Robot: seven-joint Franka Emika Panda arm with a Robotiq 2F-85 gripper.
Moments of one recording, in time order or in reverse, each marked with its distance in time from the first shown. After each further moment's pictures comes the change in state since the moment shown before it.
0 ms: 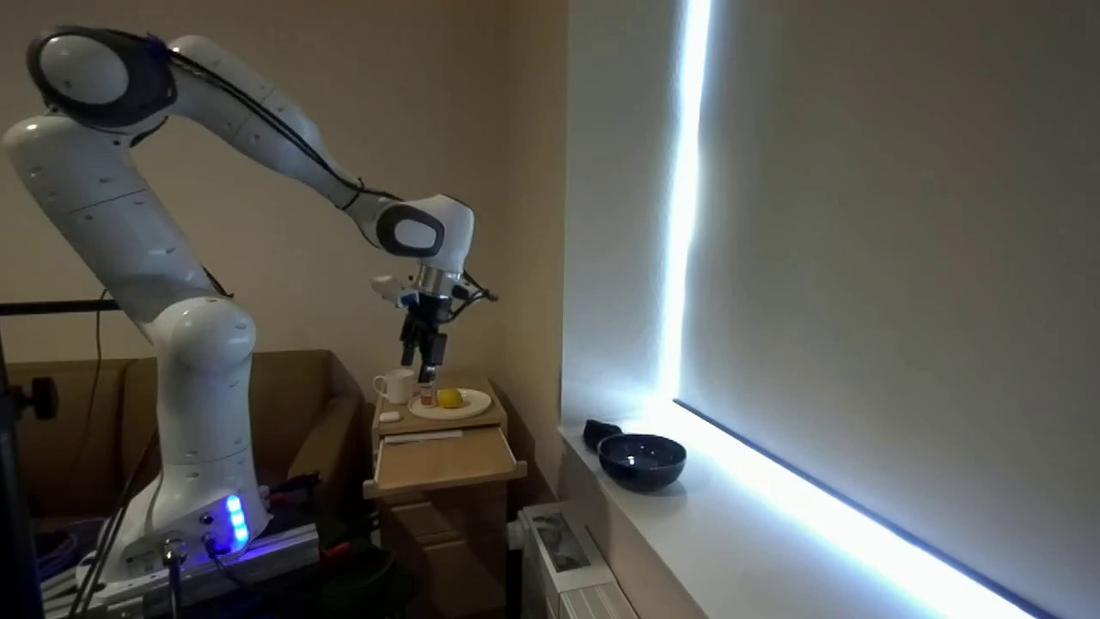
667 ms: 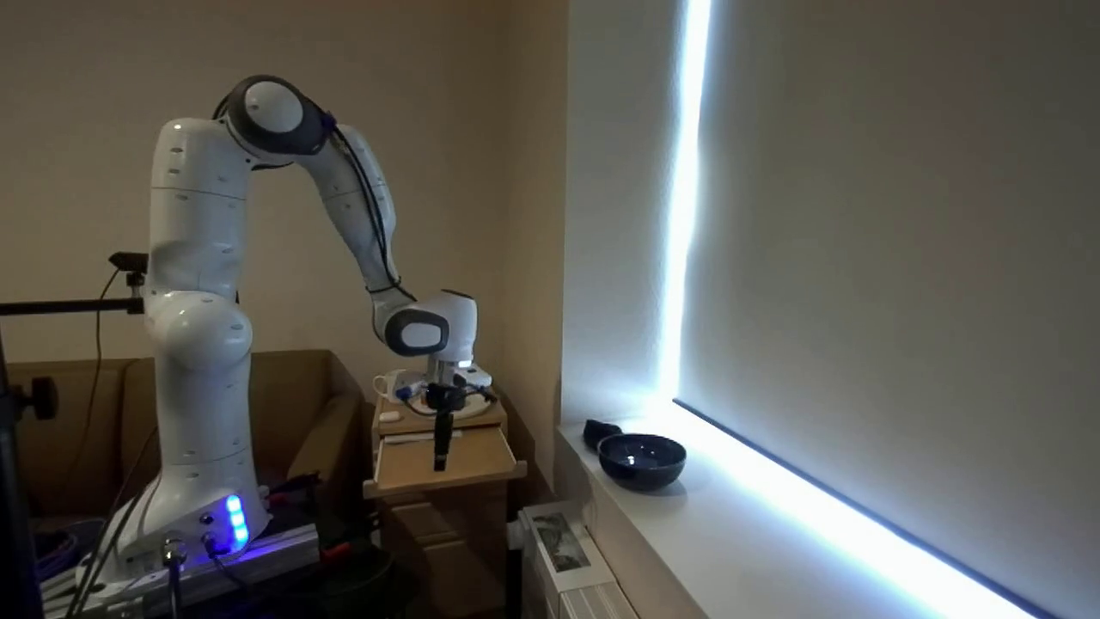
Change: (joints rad) arm -0.043 0.556 0.086 -0.061 0.085 0.690 0.382
